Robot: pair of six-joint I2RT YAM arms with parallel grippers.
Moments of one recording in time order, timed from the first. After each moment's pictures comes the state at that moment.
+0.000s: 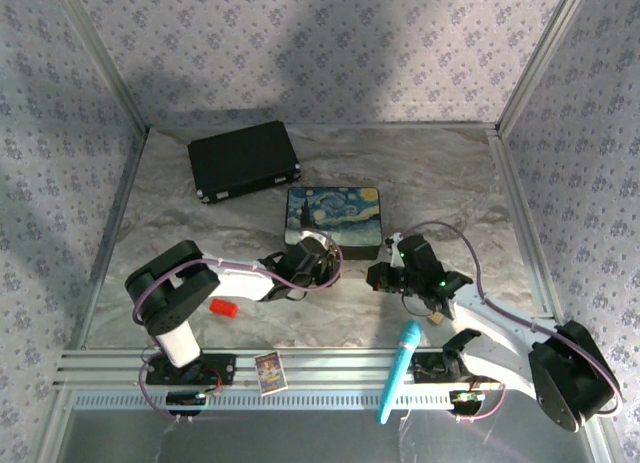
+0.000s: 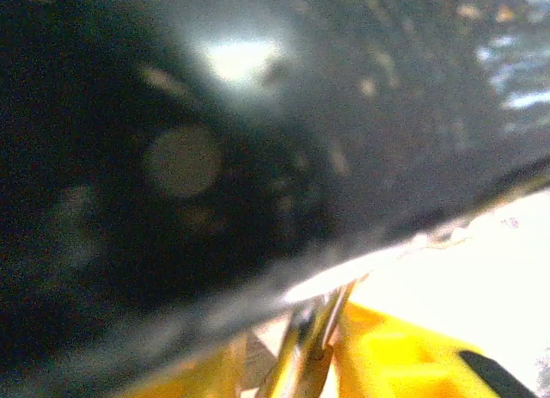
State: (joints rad) left arm -0.97 1.71 0.70 0.27 -0.04 -0.77; right arm 0.57 1.03 0.37 -0.11 -0.31 0.70
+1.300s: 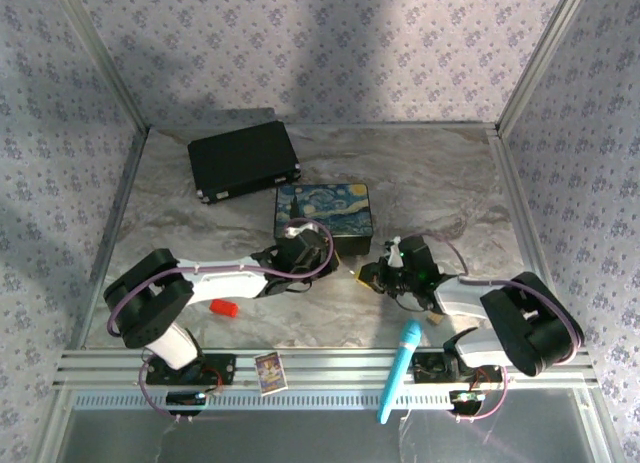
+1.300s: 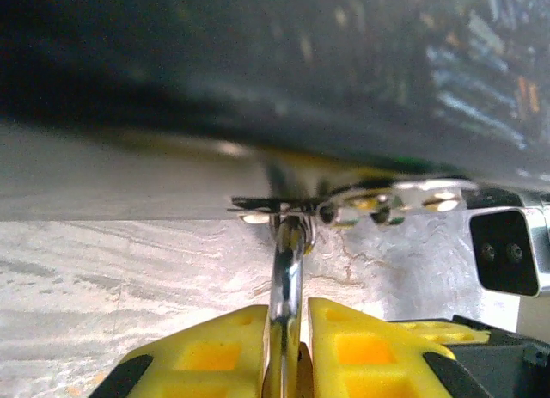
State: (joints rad) left arm -0.98 1.58 0.74 0.12 -0.08 -1.20; right arm 0.49 1.35 0.26 0.42 -0.57 1.04
